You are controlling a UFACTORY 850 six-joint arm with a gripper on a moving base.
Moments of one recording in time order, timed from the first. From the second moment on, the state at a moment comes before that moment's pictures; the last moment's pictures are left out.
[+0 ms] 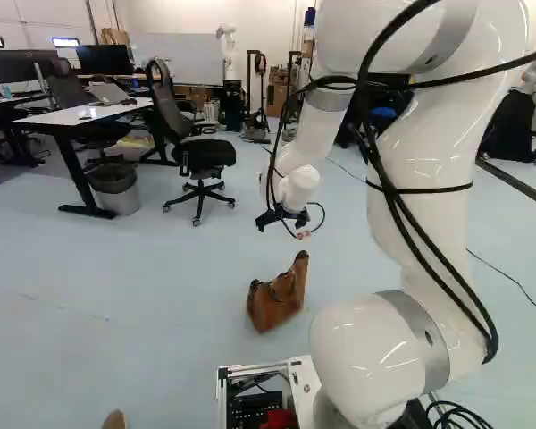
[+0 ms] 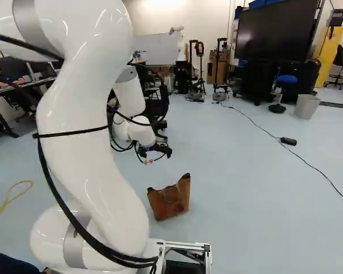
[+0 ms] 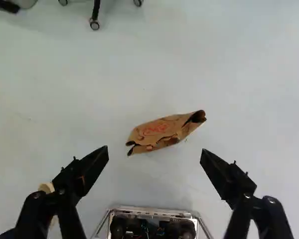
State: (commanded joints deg) arm 4.2 -22.0 -38.4 1.5 7.2 0.0
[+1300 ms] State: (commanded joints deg) arm 4.0 -40.3 -50.4 2.3 -0.3 0.0
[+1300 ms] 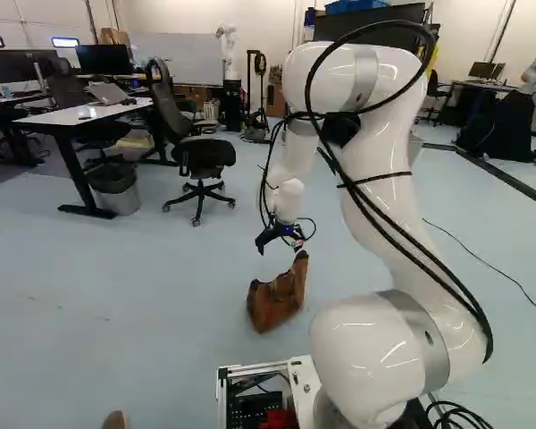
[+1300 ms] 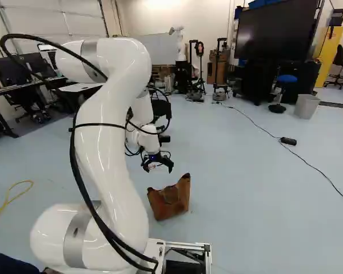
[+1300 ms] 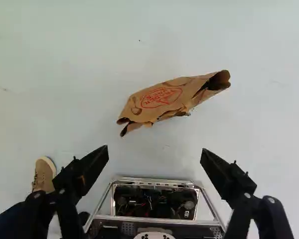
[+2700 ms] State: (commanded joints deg) arm 1.8 -58.4 -65.5 2.3 -0.3 0.0
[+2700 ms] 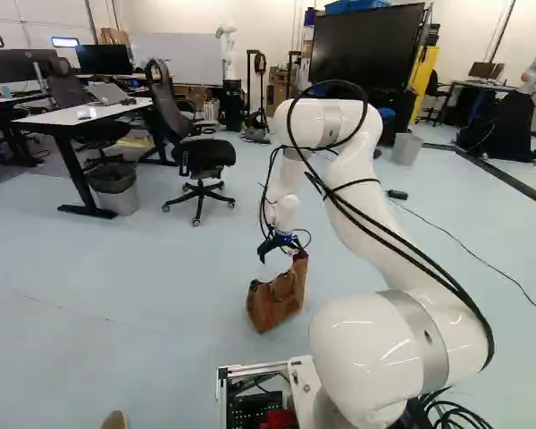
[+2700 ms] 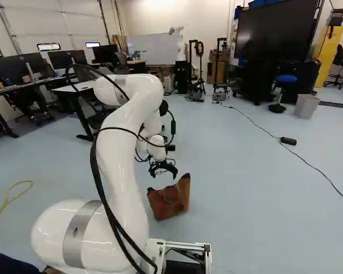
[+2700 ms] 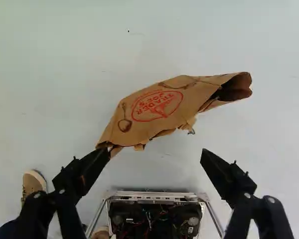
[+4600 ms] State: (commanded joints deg) arm 1.8 -79.0 -81.9 2.3 -0.3 59.6
